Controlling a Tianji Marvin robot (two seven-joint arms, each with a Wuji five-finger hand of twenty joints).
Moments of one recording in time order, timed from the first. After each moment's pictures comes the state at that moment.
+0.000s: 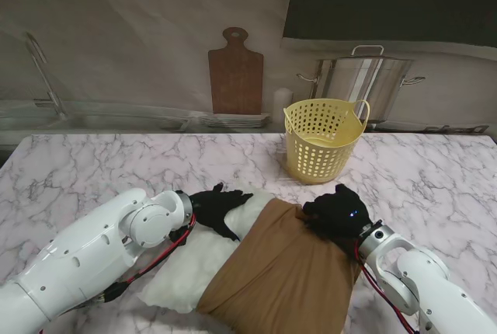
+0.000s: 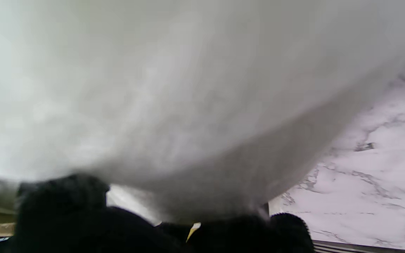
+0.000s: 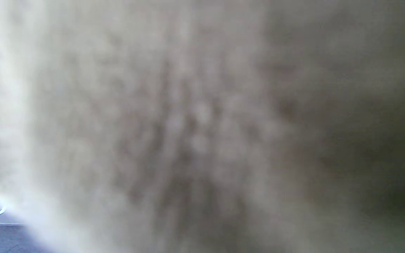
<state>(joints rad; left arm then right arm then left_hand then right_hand) 1.08 -1.01 -0.71 -1.40 0.62 -0.12 -0.43 -1.65 -1.01 1.27 -1.59 -1.35 -0.24 -0.30 0.74 -0.38 -0.04 -0.04 0.16 0.24 -0.05 0.01 0.23 0.23 -0.02 0.03 0.42 0.17 0.16 0.19 0.35 0.06 -0.93 0.34 0.65 -0.38 0.68 -0.28 0.74 -0.27 0.85 0.61 1.07 -0.08 0.77 0.81 1.22 -0.08 0.99 0.61 0.60 0.24 1.32 0.57</state>
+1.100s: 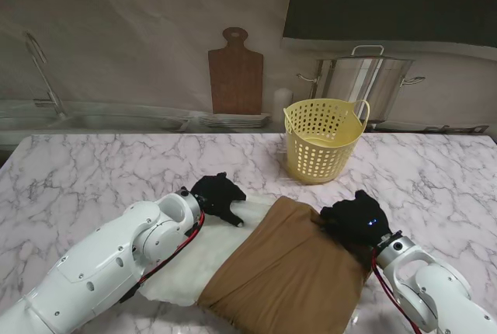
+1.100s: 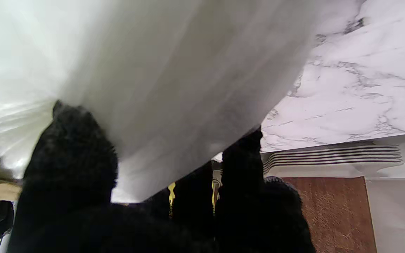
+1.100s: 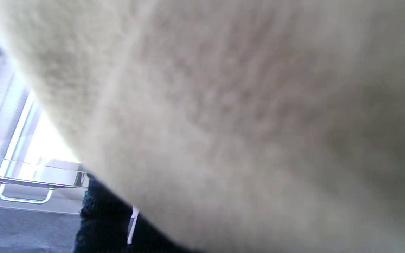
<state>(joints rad) 1.18 -1.06 -0.79 -1.46 0.93 -0.05 -0.15 -1.78 -1.03 1.41 -1.67 -1.41 -0.23 -0.30 0.81 -0.53 0.12 0.03 0.83 -0.15 0.59 0.62 1.12 -0.03 0.23 0.56 1.05 0.11 0.56 0.55 0.78 0.02 -0.93 0.49 0.65 -0.35 0.68 -0.28 0.73 -0.27 0.79 0.58 1.07 -0.08 0.78 0.81 1.23 -0.10 0.95 0.61 0.60 0.23 1.31 0.56</state>
